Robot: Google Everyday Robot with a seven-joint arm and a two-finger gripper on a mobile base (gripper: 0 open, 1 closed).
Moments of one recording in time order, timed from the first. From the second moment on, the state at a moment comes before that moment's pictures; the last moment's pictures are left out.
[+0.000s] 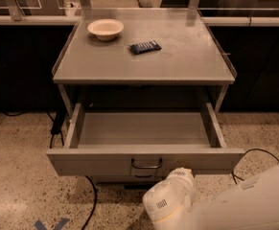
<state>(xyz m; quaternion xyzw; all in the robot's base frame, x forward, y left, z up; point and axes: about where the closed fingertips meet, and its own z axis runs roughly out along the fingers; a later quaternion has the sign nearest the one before) 0.462 -0.160 0.583 -0.60 0.68 -0.40 0.14</state>
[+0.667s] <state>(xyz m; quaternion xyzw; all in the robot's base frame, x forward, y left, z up) 0.504 -0.170 0.627 -0.50 0.65 -0.52 0.25</state>
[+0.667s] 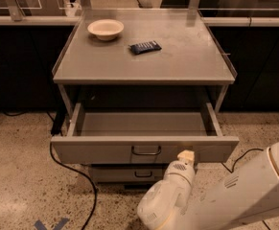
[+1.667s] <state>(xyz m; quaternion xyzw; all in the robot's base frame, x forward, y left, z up) 0.504 -0.194 0.650 -0.48 0.65 -0.53 0.26</state>
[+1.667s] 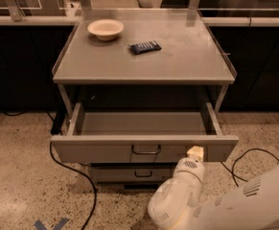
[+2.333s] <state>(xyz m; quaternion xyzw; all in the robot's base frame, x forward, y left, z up) 0.529 -0.202 0.650 -0.49 0.63 -0.55 0.25</state>
